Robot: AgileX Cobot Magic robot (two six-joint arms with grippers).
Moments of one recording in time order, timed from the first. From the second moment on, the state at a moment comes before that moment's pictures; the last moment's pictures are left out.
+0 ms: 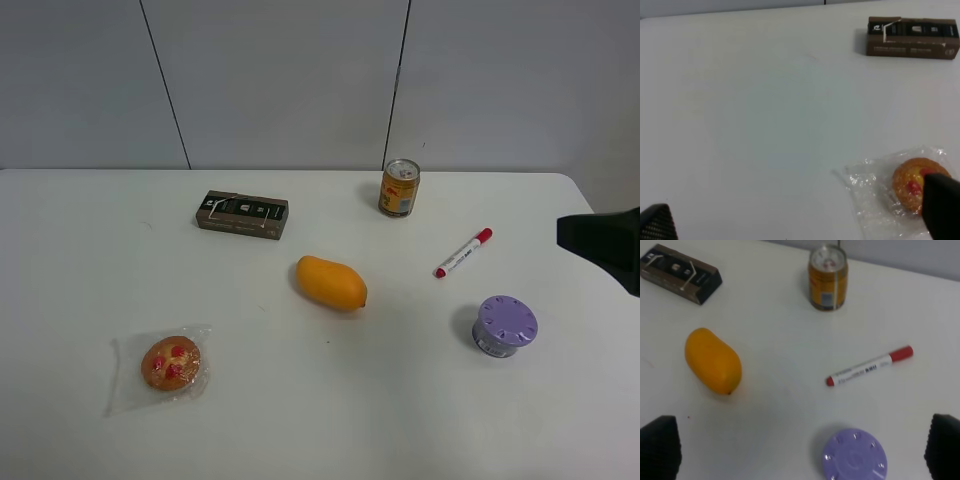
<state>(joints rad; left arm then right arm) 0.03 -0.01 -0.51 0.02 1.05 -0.01 0.16 0.62 -0.75 0.23 0.83 -0.29</state>
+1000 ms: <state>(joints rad) 0.03 -0.01 -0.51 0.02 1.05 -0.01 0.29 1.46 -1.21 0.39 0.93 -0.59</state>
